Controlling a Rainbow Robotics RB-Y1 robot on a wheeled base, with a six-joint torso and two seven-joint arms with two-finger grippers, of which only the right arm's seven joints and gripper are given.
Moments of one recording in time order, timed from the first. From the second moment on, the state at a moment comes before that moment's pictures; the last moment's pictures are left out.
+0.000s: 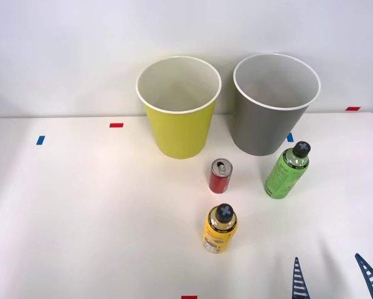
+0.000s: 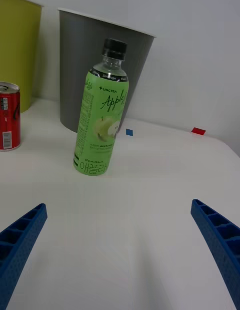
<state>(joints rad) 0.98 -0.08 0.14 -1.95 0.17 -0.61 1.60</state>
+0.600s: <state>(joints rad) 0.98 -0.08 0.14 -1.95 0.17 -0.61 1.60</state>
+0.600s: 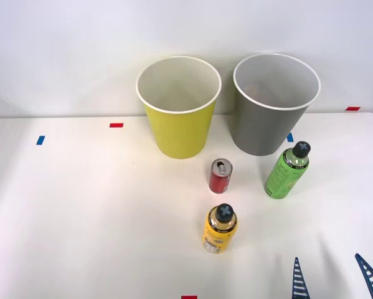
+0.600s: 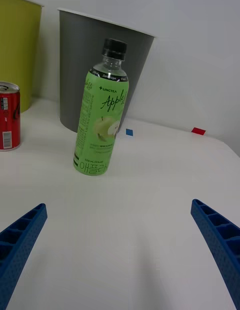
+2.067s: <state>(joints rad) 0.98 -0.08 0.14 -1.95 0.17 -0.61 1.60</state>
